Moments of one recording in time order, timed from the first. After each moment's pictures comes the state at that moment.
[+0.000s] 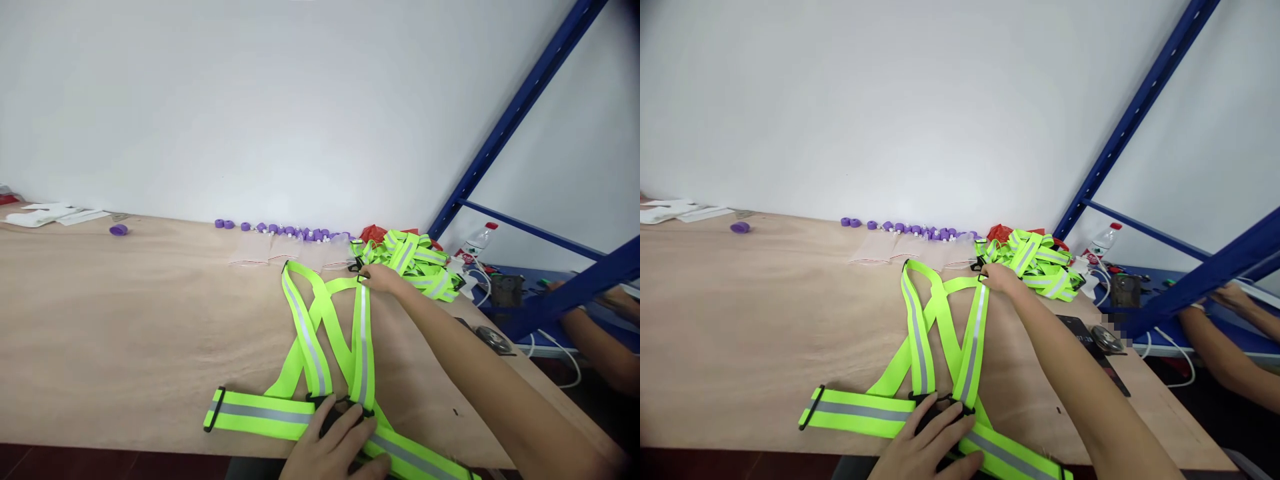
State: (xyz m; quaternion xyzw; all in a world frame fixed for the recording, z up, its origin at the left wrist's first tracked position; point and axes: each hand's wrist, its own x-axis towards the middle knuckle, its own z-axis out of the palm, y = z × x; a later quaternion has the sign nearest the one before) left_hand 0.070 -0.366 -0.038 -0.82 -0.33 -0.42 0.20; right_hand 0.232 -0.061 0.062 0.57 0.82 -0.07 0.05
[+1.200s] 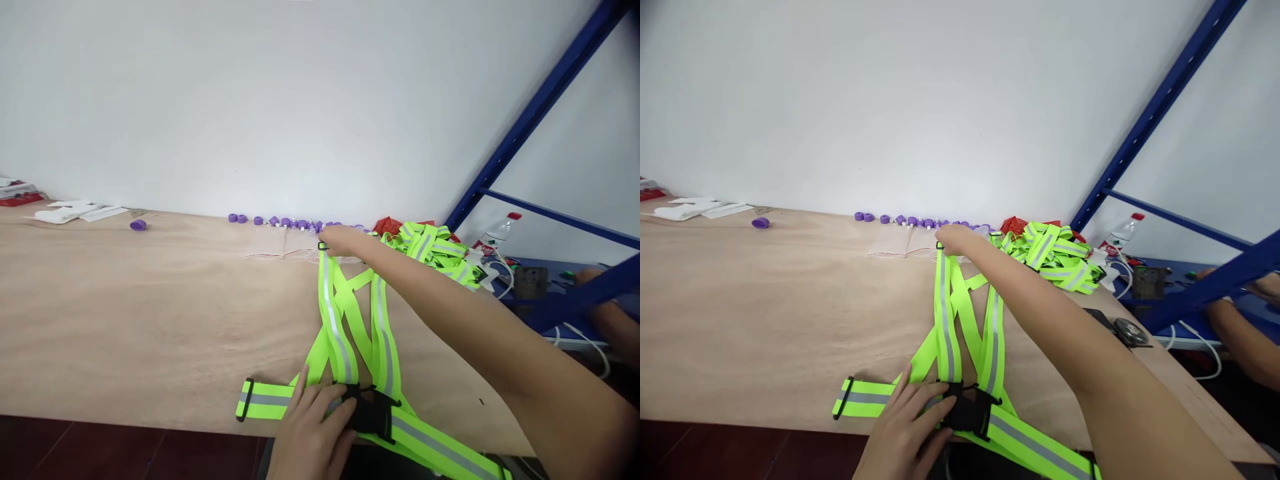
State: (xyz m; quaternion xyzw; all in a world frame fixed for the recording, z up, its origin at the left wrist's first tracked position) left_hand 0.017 -0.390 -0.012 -0.78 -0.48 -0.39 0.00; right_hand 0.075 -0.079 0.140 0.34 0.92 0.10 0.14
